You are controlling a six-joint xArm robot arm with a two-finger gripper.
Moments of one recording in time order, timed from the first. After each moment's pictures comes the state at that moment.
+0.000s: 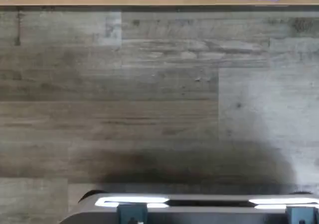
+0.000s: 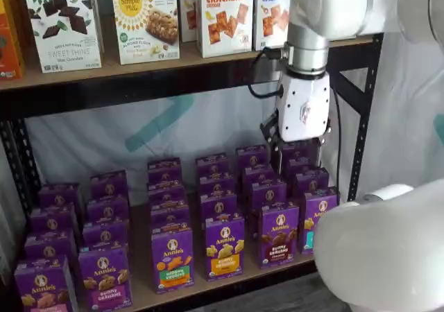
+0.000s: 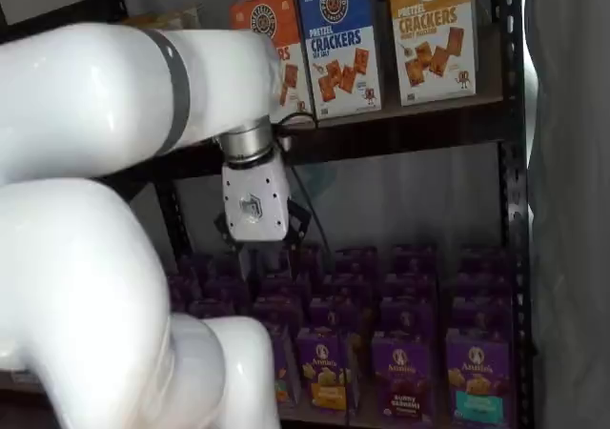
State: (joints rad) arm 0.12 -0.88 -0.46 0.04 1.35 0.13
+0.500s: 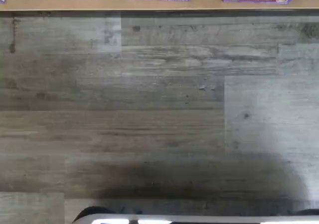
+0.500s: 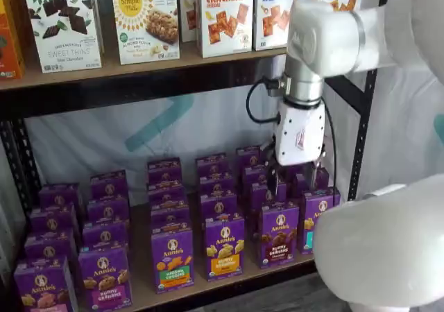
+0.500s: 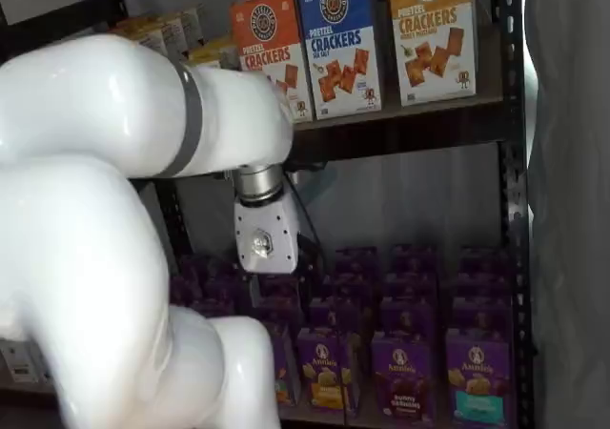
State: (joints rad) arm 0.11 -0.83 -0.34 0.05 1.16 0.10
